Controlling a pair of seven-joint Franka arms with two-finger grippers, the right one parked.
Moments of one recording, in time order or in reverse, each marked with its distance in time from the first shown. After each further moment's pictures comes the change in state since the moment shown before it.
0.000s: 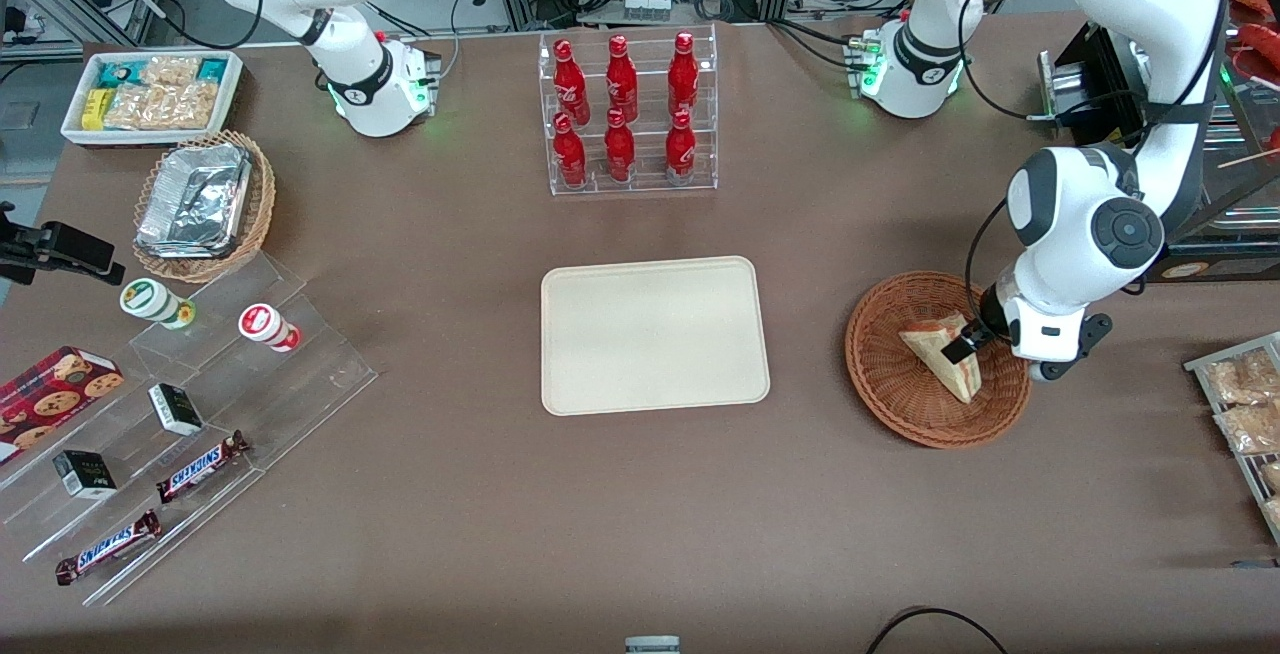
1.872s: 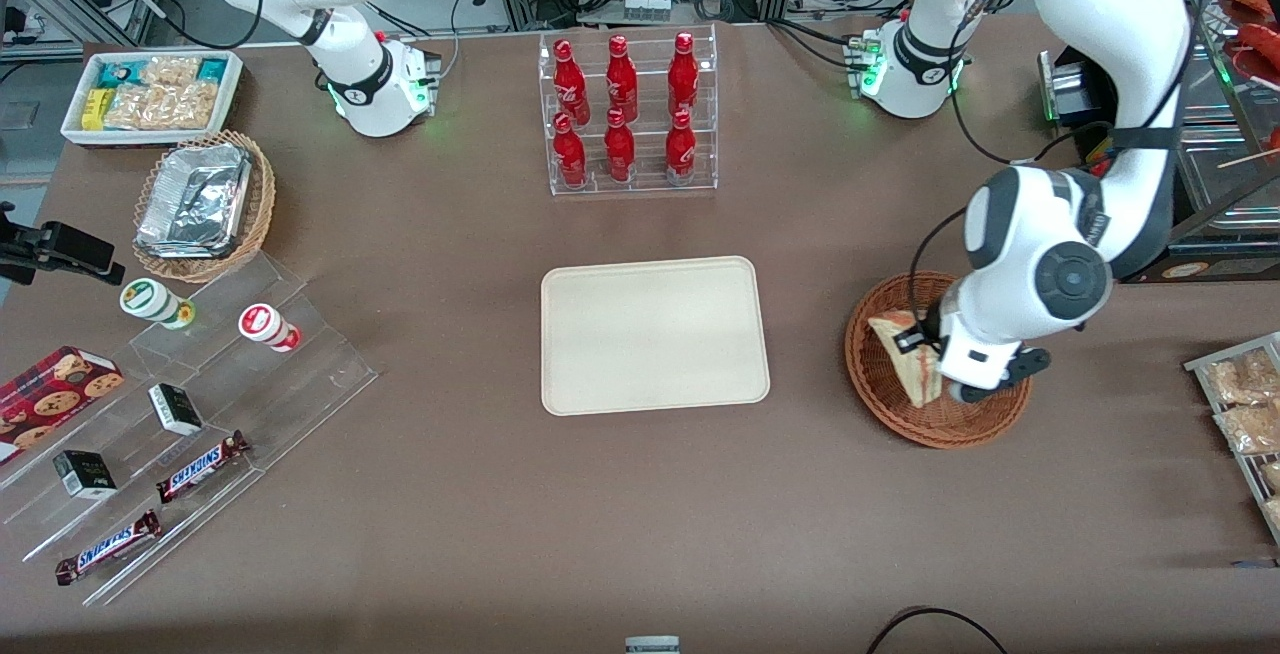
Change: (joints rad) arm -0.164 0.095 -0.017 0.271 -0.039 -0.307 0.129
